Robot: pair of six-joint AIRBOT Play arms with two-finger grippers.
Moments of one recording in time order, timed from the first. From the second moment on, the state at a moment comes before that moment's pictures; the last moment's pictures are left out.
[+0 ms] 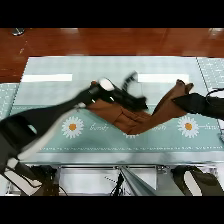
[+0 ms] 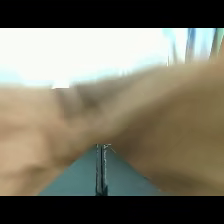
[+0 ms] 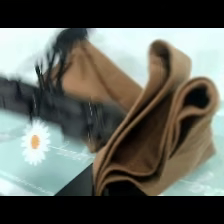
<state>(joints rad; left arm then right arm) -0.66 -1.81 1.45 0.36 -0.93 -1.25 -0.19 -0.63 0.84 -0.76 1.28 1.38</state>
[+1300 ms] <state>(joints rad) 0.03 -0.48 0.82 0.52 -0.98 -1.22 0.50 -1.88 1.75 -0.65 0.97 1.51</state>
